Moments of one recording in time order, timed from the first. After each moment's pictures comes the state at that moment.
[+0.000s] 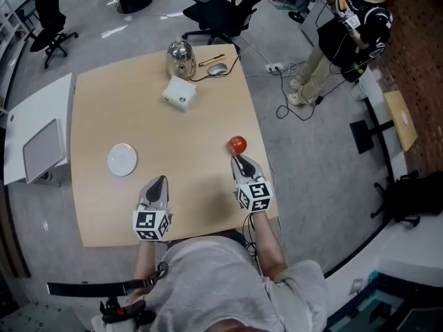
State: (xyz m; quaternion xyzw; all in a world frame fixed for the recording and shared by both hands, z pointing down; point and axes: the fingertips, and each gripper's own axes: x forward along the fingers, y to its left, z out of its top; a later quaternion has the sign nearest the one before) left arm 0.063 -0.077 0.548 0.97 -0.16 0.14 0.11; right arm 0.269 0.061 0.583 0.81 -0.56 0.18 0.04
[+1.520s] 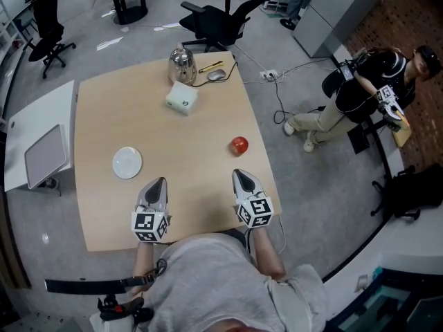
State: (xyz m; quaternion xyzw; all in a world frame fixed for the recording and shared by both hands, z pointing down) left arm 0.048 -0.079 0.543 0.98 -0.14 0.12 0.09; right arm 0.219 0.092 0.572 0.83 -0.54 0.16 0.01
